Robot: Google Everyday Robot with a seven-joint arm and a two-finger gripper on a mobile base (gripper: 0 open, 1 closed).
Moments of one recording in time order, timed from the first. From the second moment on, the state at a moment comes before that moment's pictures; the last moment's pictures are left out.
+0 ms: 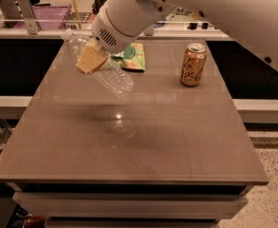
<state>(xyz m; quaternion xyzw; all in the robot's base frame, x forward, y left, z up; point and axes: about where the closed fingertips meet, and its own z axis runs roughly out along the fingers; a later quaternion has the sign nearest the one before) 0.557 0.104 0.965 -0.53 0.76 0.14 0.34</state>
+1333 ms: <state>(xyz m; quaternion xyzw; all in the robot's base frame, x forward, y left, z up) 0.562 0.102 0.908 -0.55 0.80 0.09 0.23</state>
